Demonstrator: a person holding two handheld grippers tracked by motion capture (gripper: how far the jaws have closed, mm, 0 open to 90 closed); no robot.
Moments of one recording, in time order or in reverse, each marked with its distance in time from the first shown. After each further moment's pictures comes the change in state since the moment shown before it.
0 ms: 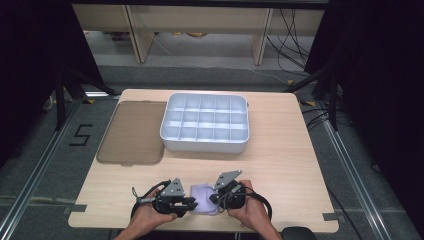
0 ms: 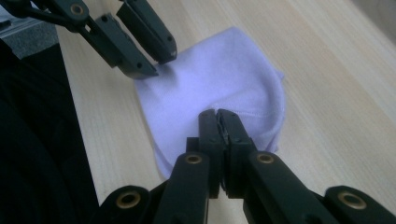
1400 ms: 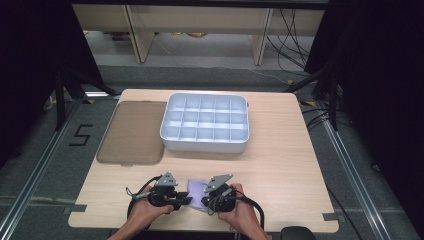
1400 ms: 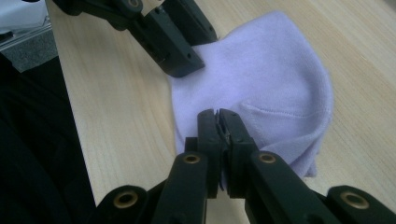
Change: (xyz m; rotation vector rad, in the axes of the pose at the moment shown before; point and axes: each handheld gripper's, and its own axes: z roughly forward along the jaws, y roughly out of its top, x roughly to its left) left arm 0.025 -0.015 0.006 0.005 0.017 -0.191; right arm 0.013 0.004 0.024 -0.005 0.006 0.025
